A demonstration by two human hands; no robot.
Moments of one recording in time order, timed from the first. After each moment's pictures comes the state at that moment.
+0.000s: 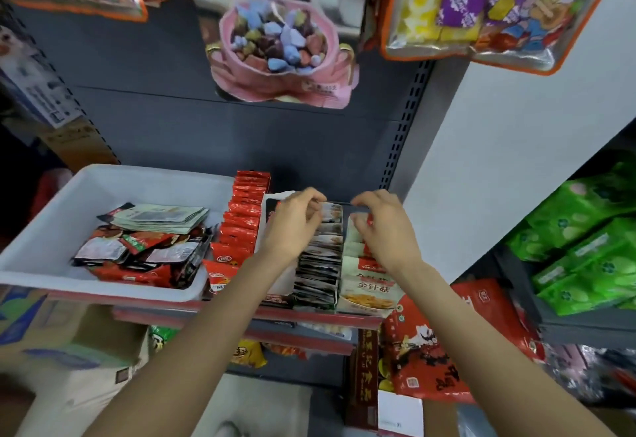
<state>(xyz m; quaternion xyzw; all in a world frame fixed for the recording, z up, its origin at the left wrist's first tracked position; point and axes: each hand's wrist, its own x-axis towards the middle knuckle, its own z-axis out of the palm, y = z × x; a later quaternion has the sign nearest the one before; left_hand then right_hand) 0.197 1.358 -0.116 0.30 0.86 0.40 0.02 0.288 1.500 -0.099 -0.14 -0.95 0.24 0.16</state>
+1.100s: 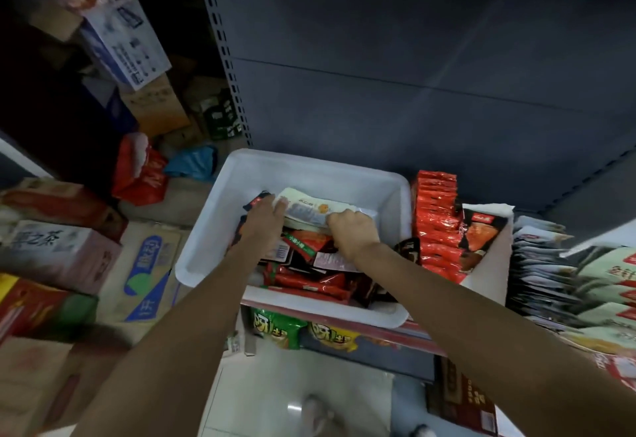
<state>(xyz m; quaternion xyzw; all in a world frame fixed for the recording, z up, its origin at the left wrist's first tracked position) -0.026 1.054 -0.211 0.01 0.90 0.39 0.17 0.047 1.206 -0.188 -0.01 -0.99 -0.01 -0.10</state>
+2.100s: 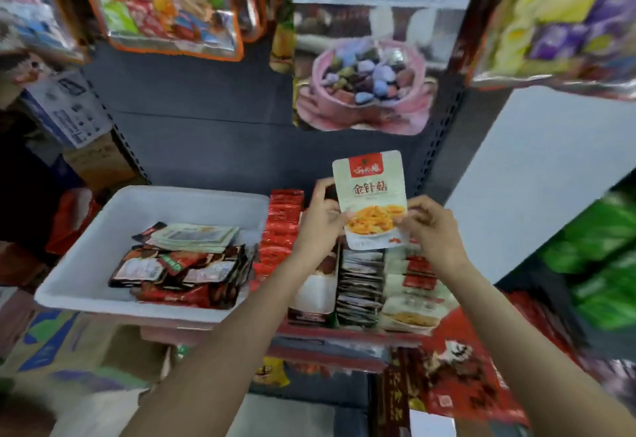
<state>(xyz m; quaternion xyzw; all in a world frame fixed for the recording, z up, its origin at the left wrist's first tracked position) 0.170 1.337 -0.102 0.21 0.73 0.63 0.15 0.272 1.486 -0.084 -0.19 -0.79 0.55 0.20</state>
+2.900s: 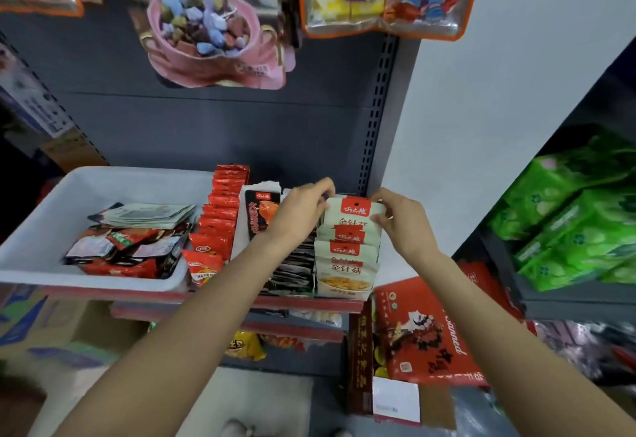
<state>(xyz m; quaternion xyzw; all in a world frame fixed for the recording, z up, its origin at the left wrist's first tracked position) 0.223 1.404 -0.111 0.38 0.87 0.31 0.05 0.332 1.562 -0.114 -0.16 -0.94 0.29 0.13</state>
